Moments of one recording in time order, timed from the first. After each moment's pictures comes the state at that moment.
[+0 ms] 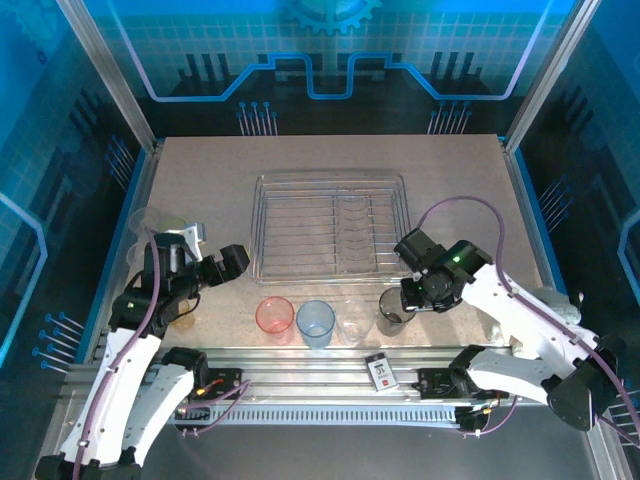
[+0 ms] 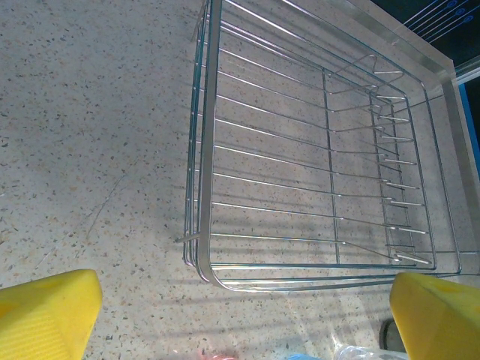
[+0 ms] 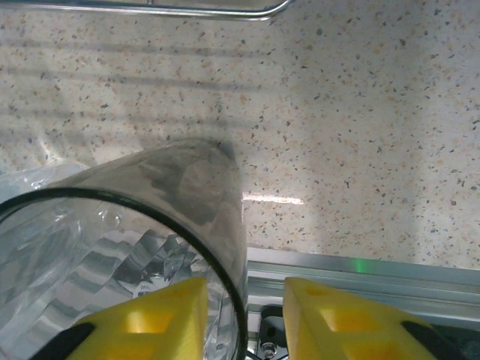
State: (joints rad) left arm -0.12 0.65 0.75 -0.78 0.24 -0.55; right arm 0.67 1.10 0.97 -1.29 0.04 0.62
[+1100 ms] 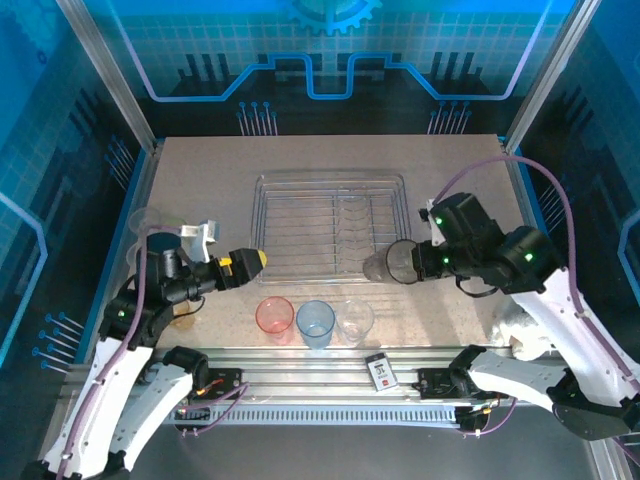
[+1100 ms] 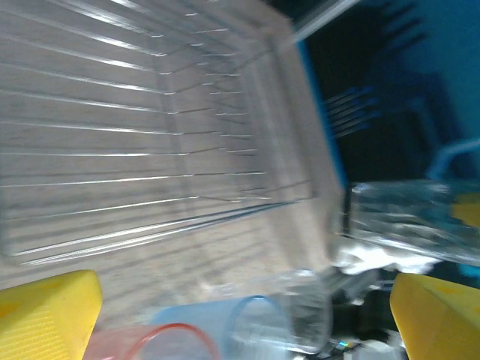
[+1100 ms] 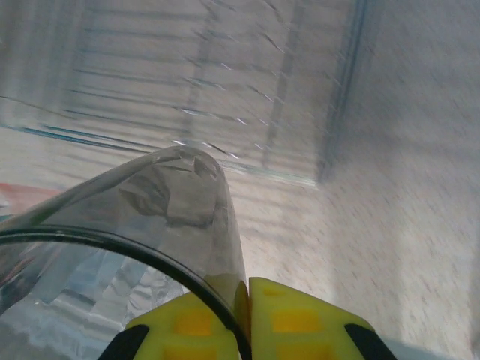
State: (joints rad) left arm -0.23 0.60 0.82 -0.70 0.56 -0.68; right arm 0.65 1.04 1.47 -1.37 0.02 0.45
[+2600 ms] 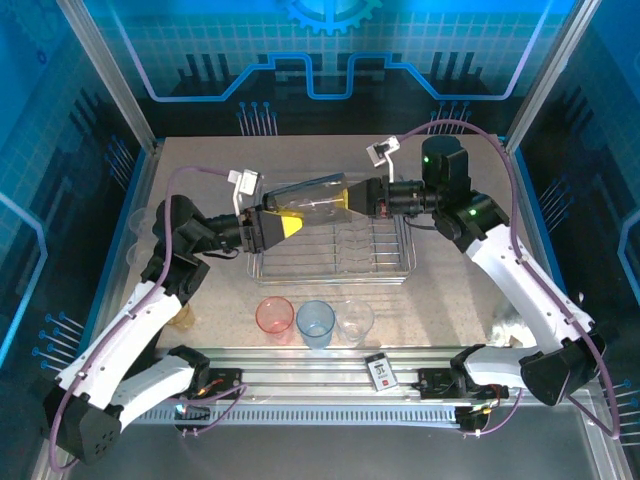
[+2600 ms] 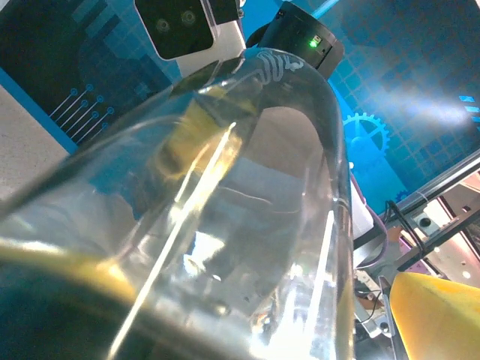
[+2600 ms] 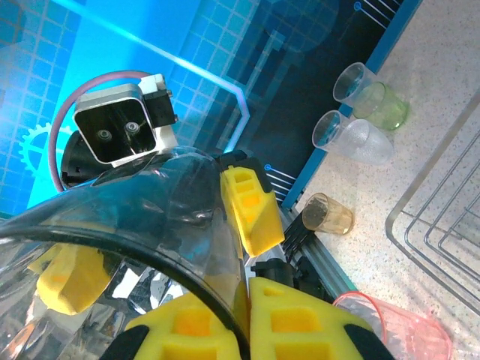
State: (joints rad) left arm -0.38 0.95 0.87 0.27 0.97 -1.02; right arm 0.47 1.27 1.36 -0.42 -0.92 0.78
